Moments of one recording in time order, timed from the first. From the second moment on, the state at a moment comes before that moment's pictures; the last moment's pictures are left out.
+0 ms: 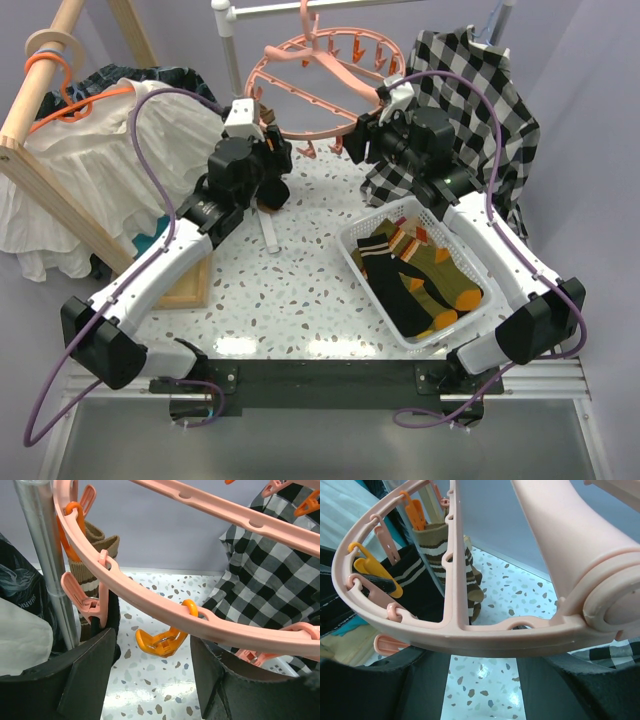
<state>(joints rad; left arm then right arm) -0.54 1.34 1.28 -0.07 -0.34 -0.34 0.46 1.48 1.50 -0.11 -0.20 0.12</state>
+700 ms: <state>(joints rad) -0.57 1.41 1.39 -0.13 -0.42 -0.27 0.46 1.48 1.48 -0.09 -0.20 0.12</state>
